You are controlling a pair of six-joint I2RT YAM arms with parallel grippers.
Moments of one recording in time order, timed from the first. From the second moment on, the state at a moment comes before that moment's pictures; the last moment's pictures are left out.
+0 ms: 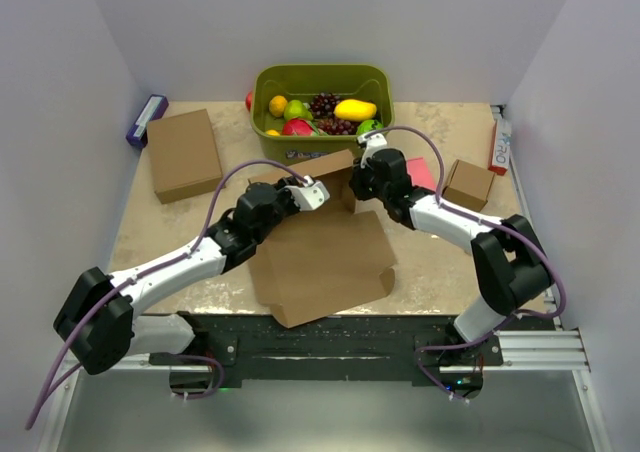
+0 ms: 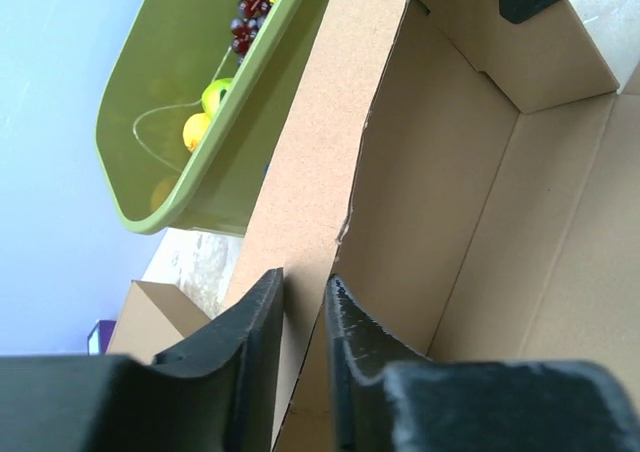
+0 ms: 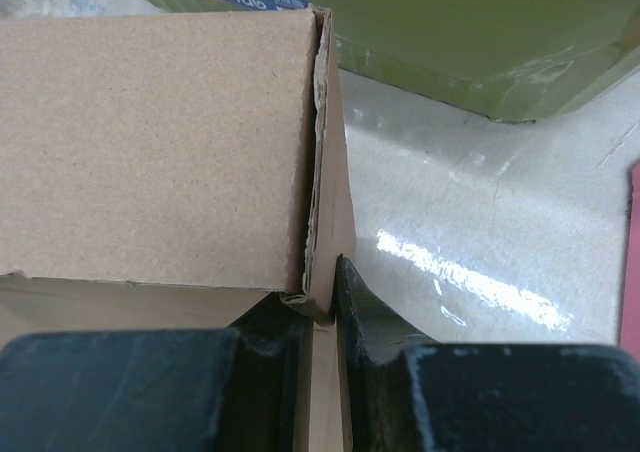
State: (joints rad) left arm -0.73 1.25 0.74 0.22 -0.24 0.69; right arm 0.52 1.62 0.98 0.13 0.02 0.19
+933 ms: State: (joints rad) left arm -0.73 1.25 0.74 0.20 -0.24 0.69; right arm 0.52 1.71 0.87 0.49 0.00 0.23
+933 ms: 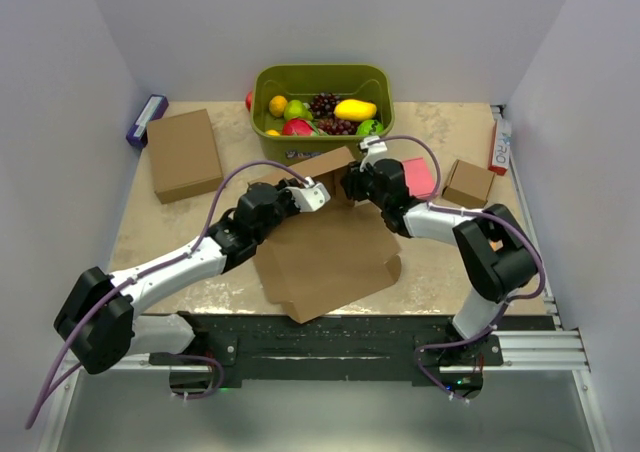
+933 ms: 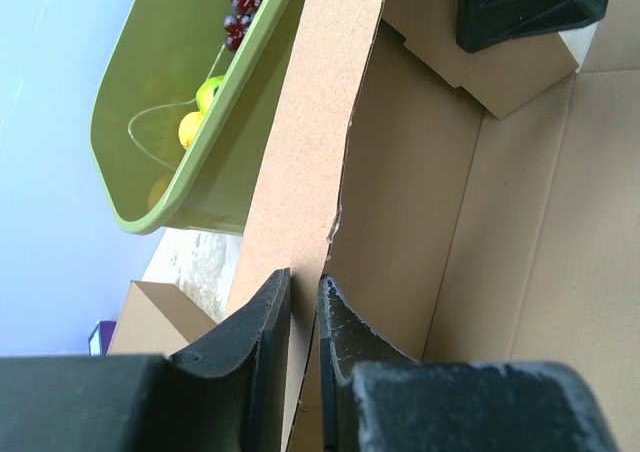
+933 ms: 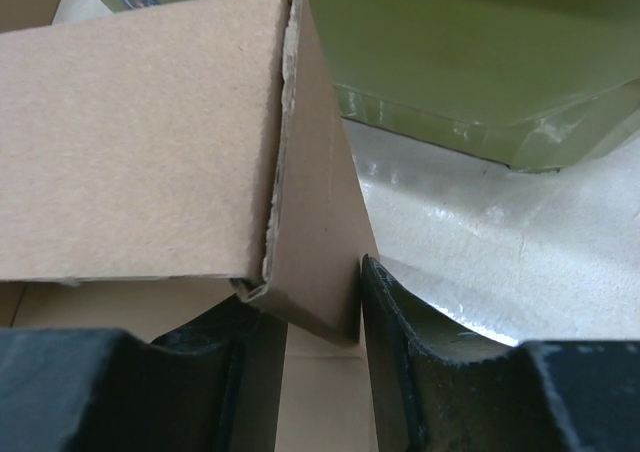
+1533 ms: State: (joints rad) left arm -0.73 1.25 0.74 0.21 -0.21 0.69; right arm 0.51 1.78 0.87 0.58 0.02 0.18
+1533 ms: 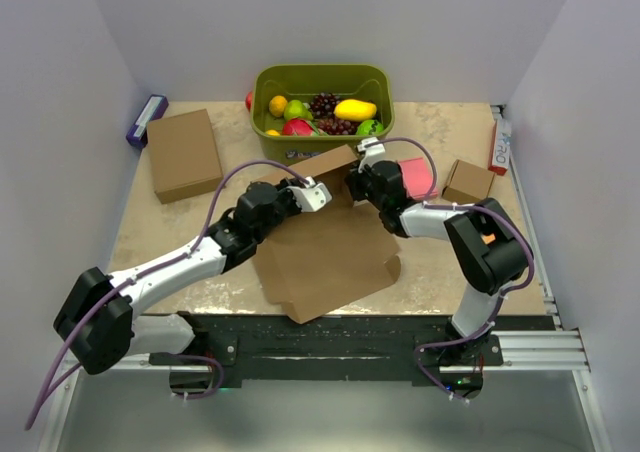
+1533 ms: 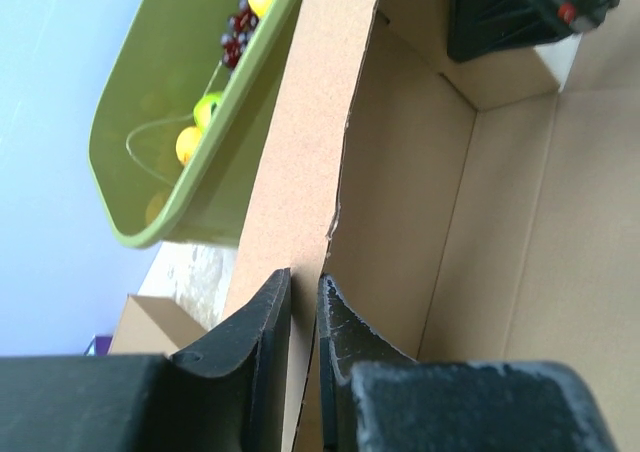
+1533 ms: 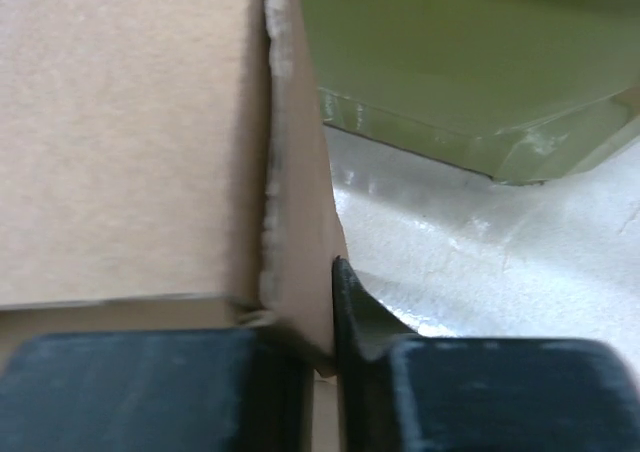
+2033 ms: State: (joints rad) left arm -0.73 1.25 0.75 0.22 -0.19 0.68; right arm 0.54 1.78 0.89 0.53 0.13 0.18
